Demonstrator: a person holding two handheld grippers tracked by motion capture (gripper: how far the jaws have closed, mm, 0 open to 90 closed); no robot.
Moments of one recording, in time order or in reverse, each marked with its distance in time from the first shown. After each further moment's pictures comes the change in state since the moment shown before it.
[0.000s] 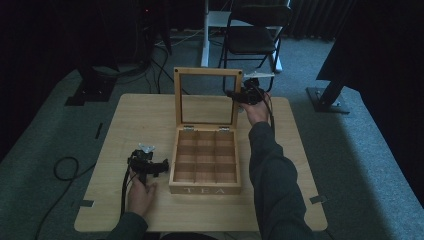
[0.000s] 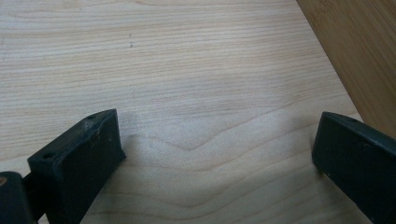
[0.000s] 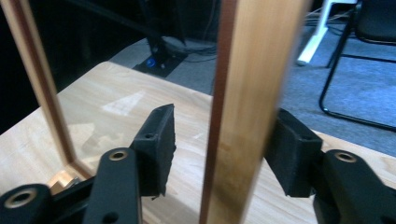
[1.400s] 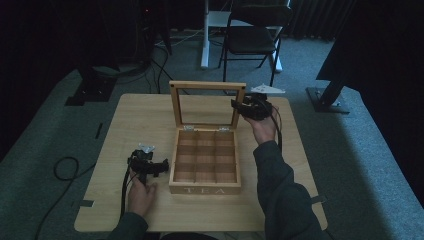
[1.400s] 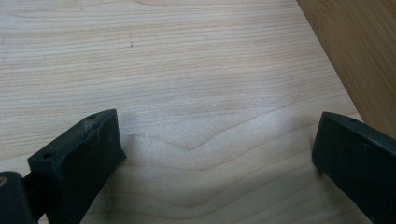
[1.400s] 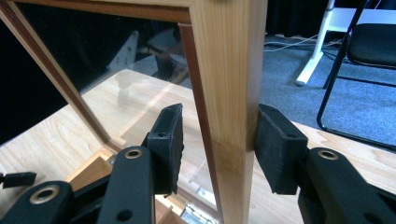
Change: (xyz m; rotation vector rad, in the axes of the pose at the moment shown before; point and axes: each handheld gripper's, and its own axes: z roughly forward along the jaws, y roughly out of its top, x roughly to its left) left arm 0.000 0.000 0.000 -0.001 0.002 -0.001; right arm 0.033 -0.030 -0.059 -0.094 0.004 -0.045
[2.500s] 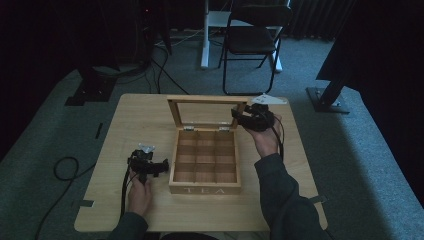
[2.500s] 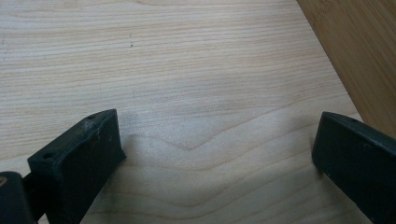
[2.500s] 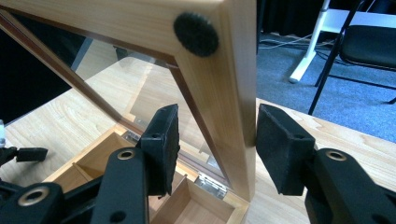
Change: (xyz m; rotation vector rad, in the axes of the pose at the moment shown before) left arm 0.000 0.000 0.000 0.000 0.000 -0.001; right arm 0.026 -0.015 -0.029 0.011 -0.029 -0.042
